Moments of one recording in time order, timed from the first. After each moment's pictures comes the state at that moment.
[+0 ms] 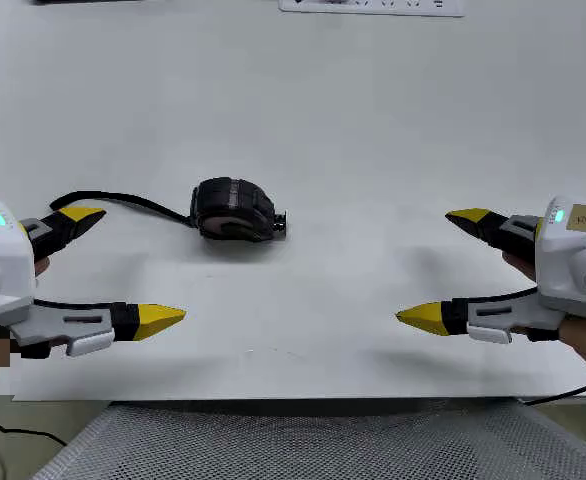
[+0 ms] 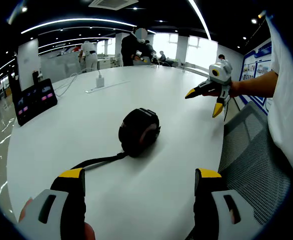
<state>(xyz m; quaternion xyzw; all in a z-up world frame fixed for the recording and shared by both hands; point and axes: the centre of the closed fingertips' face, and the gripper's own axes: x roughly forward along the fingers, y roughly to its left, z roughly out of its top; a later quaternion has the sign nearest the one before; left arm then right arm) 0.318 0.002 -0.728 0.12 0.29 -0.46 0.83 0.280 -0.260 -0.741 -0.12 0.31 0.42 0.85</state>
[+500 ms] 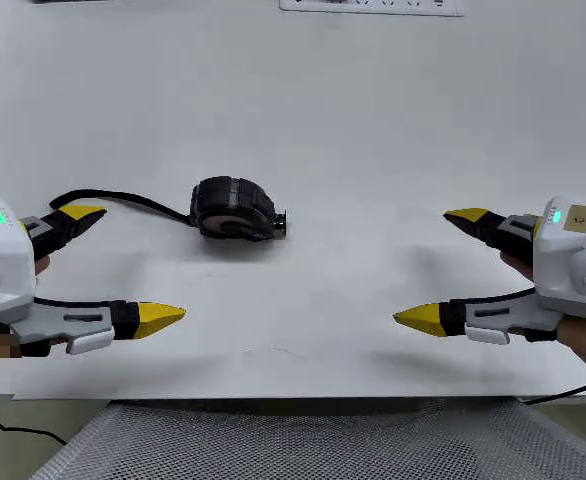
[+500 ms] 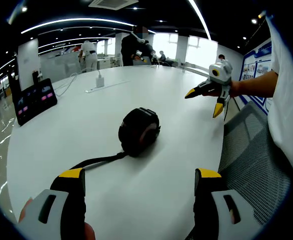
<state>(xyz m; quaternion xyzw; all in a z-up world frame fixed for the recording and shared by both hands) 0.318 0.002 -0.729 0.12 0.29 -0.46 0.83 0.280 -0.258 -0.742 -0.12 0.31 0.42 0.84</state>
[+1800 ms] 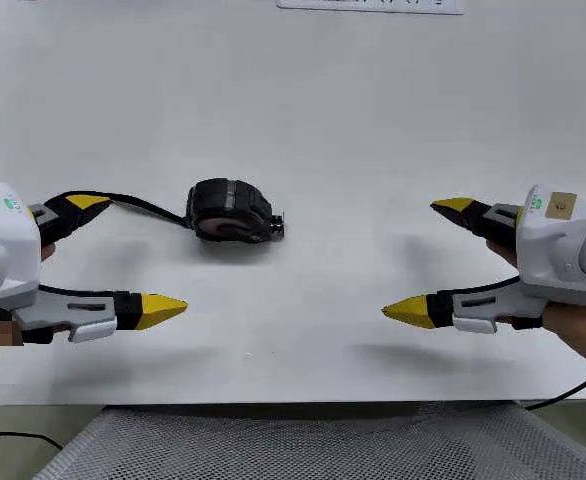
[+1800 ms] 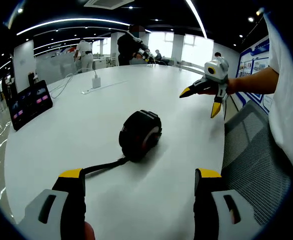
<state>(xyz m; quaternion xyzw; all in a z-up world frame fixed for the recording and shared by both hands) 0.331 -0.008 -0.732 0.13 0.29 -0.48 0.82 0.296 -0.249 -0.745 -0.12 0.31 0.44 0.84</state>
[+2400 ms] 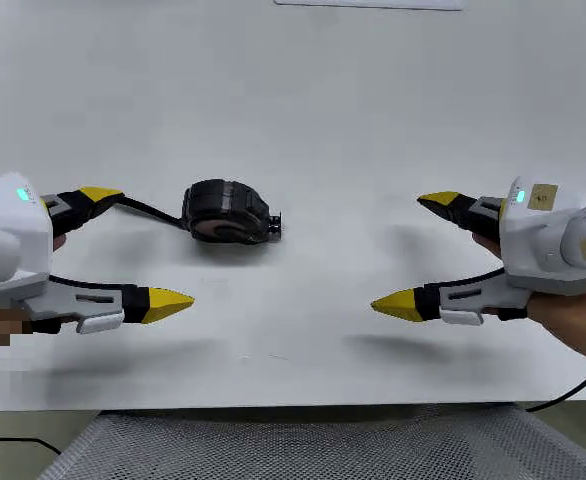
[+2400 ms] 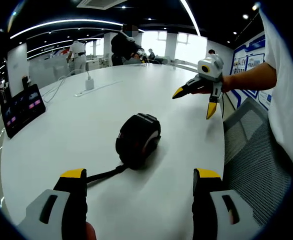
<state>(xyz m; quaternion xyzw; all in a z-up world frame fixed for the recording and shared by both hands) 0.341 -0.024 -0.736 0.14 0.28 -0.50 0.80 0.308 -0.238 -0.750 -0.12 0.31 0.45 0.83</state>
